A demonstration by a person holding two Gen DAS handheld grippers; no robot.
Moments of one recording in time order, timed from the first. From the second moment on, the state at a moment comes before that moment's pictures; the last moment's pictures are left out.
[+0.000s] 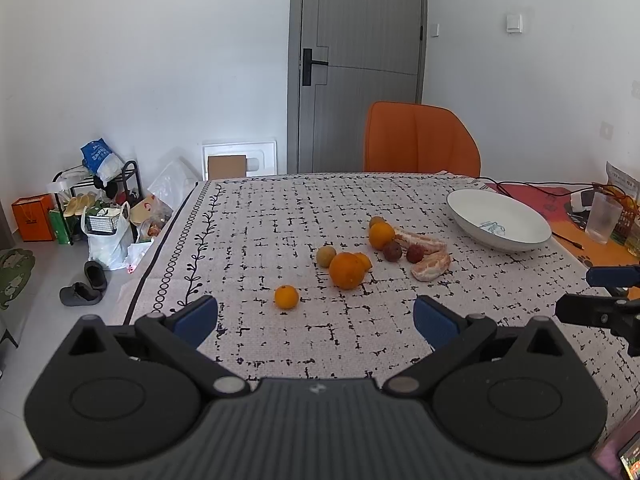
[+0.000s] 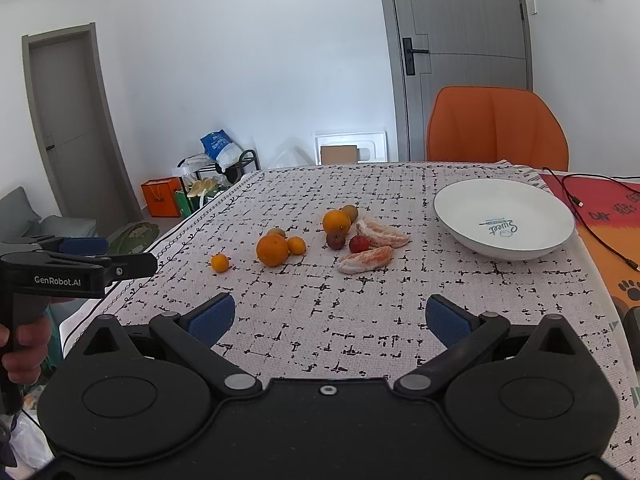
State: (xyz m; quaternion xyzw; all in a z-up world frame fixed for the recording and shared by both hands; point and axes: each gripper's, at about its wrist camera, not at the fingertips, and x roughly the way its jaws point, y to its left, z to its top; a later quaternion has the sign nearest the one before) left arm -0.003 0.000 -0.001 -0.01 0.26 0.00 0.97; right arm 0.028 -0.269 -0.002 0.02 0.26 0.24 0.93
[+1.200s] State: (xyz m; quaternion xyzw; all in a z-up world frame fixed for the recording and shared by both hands) left arm -0.003 0.004 0.003 -0.01 0.26 0.01 0.97; right arm 0.029 -0.271 -0.002 0.02 0.26 0.24 0.94
